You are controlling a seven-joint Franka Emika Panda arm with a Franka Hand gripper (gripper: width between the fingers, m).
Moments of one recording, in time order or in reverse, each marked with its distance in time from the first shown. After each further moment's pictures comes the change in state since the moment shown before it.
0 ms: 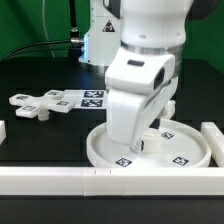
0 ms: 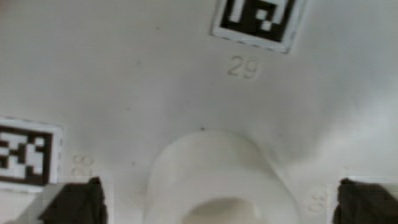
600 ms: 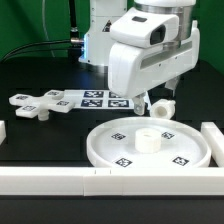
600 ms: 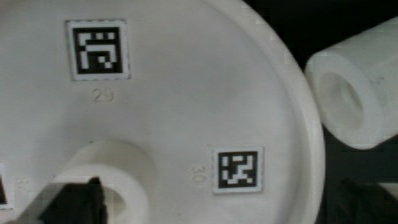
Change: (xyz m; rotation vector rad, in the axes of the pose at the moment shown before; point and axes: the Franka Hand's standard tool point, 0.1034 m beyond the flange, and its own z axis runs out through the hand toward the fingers) arm -0.005 -0.047 -0.022 -0.025 0.005 0.256
